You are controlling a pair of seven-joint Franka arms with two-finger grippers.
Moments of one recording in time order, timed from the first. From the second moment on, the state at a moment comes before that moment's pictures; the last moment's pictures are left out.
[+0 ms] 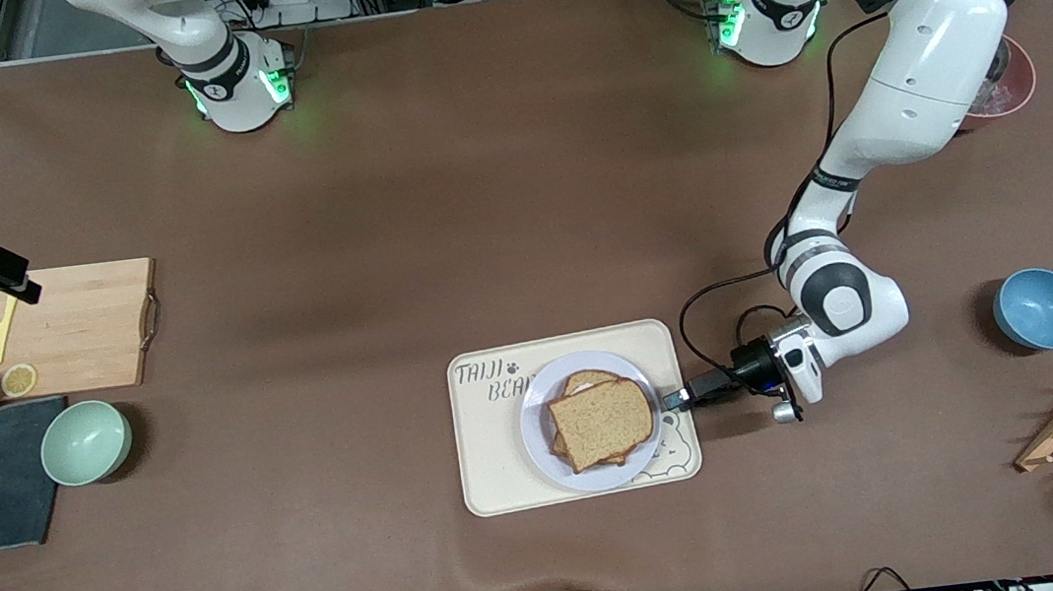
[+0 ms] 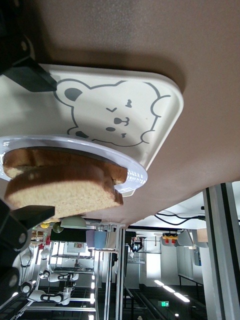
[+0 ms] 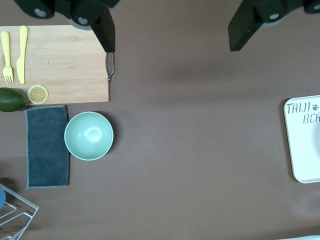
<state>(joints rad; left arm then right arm) 0.02 0.92 -0.31 -1.56 -1.49 2.33 0.83 0.04 0.00 -0.10 -1.62 0.04 1.70 -0.02</state>
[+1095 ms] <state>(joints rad) 0.07 0.68 -0.31 -1.53 -0.94 2.24 0.26 0.04 0.00 -0.10 -1.62 0.04 1.70 -0.02</state>
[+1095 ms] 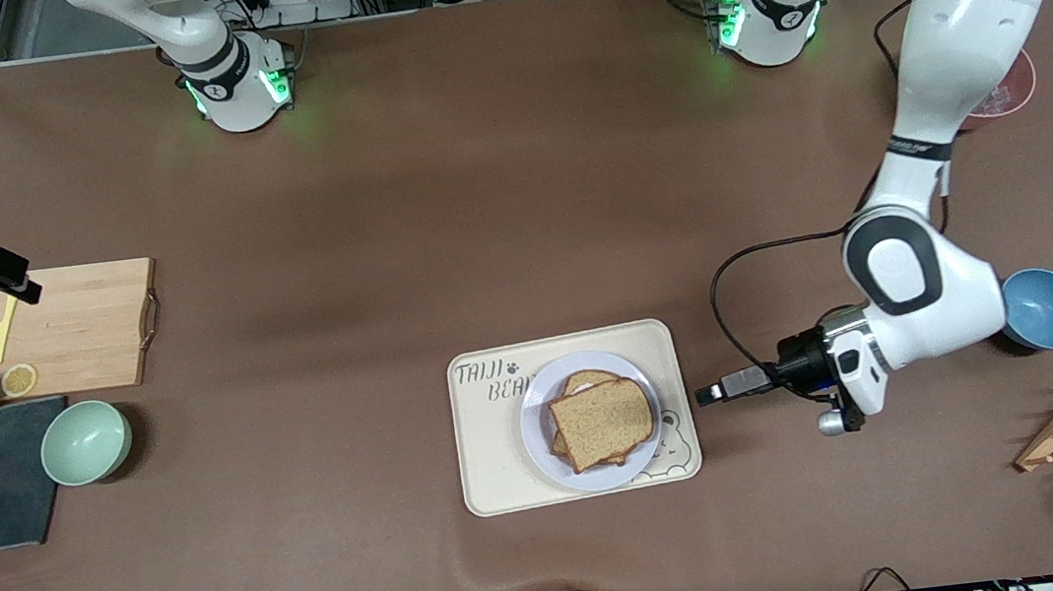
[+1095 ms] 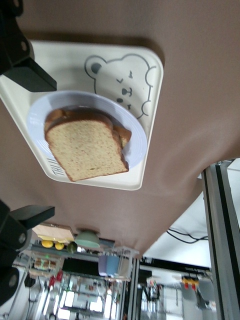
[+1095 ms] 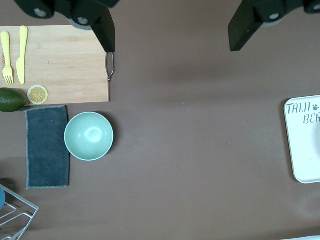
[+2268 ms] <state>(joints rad) 0.19 0.35 -0.30 -1.39 0.02 1.72 0.18 0.04 0.00 -0.11 -1.62 0.04 1.70 -0.02</state>
